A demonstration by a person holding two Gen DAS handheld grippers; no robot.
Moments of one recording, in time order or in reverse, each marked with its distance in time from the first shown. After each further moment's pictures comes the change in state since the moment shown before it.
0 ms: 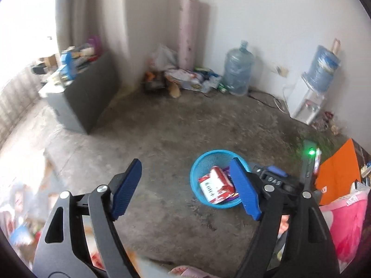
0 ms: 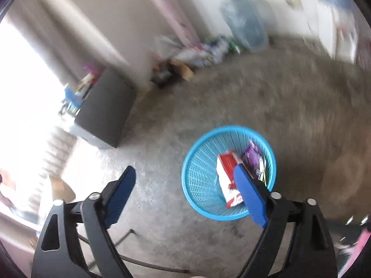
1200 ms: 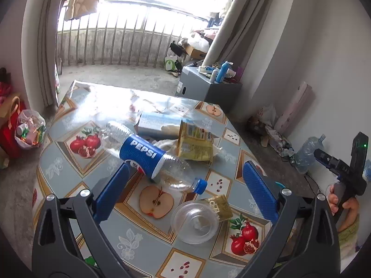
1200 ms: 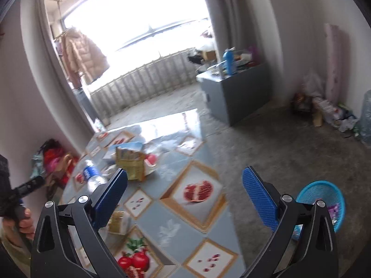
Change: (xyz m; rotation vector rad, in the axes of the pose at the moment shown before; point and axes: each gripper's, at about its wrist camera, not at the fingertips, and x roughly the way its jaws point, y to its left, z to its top) left arm -0.300 0.222 -0.311 -0.660 -0.281 0.364; right arm -0.165 0.276 -0.121 -0.688 0.086 0.531
